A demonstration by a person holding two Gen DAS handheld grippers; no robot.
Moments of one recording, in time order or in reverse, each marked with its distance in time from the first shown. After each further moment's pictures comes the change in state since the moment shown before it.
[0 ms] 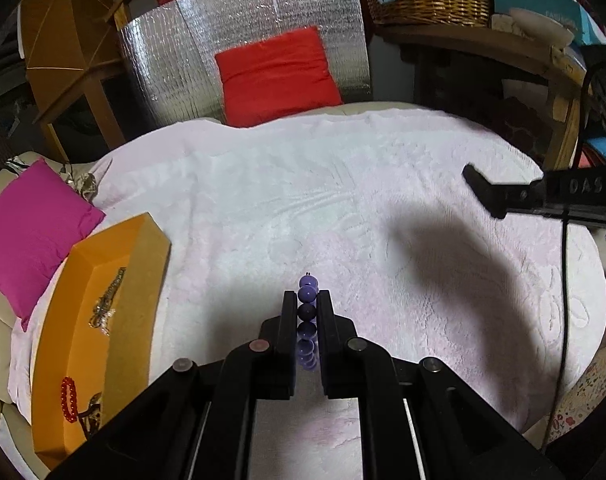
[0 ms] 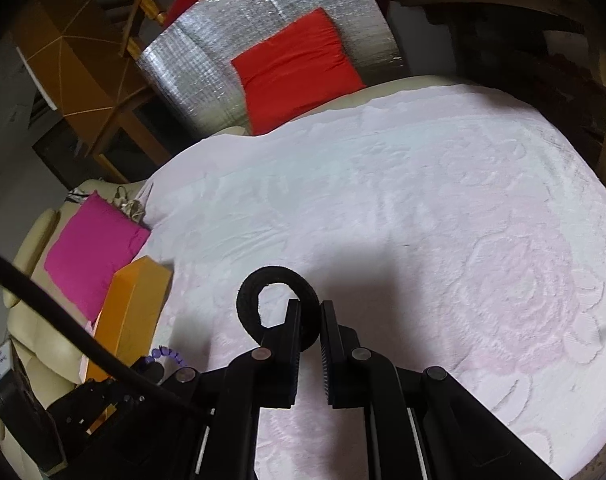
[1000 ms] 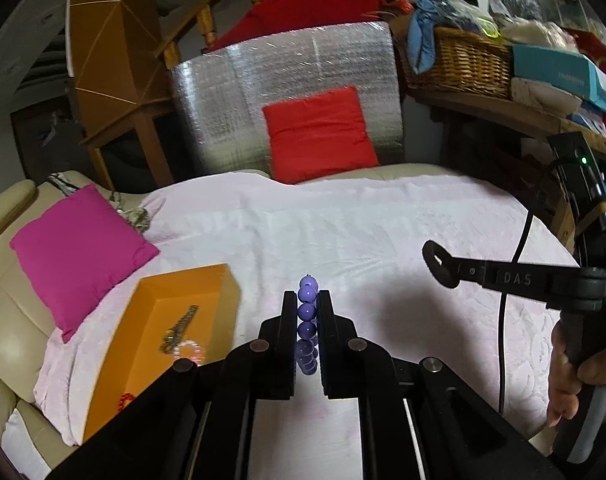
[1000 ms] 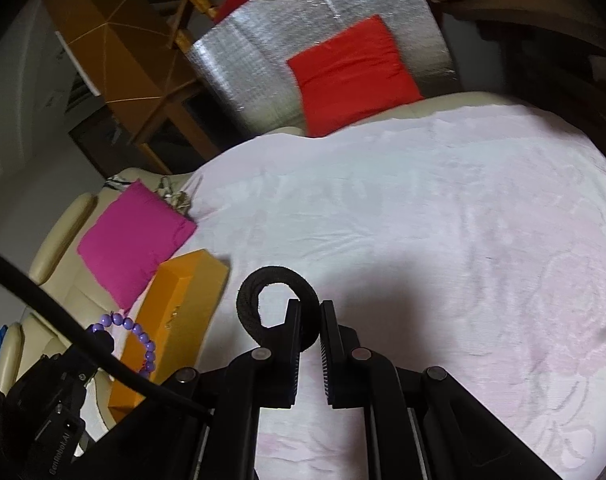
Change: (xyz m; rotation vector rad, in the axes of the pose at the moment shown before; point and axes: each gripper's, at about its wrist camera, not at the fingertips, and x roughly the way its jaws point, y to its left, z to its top) left arm -0.087 0.055 0.016 -0.064 -0.174 0.103; right arm 0.002 0.071 -0.005 -0.084 -0.029 0.132
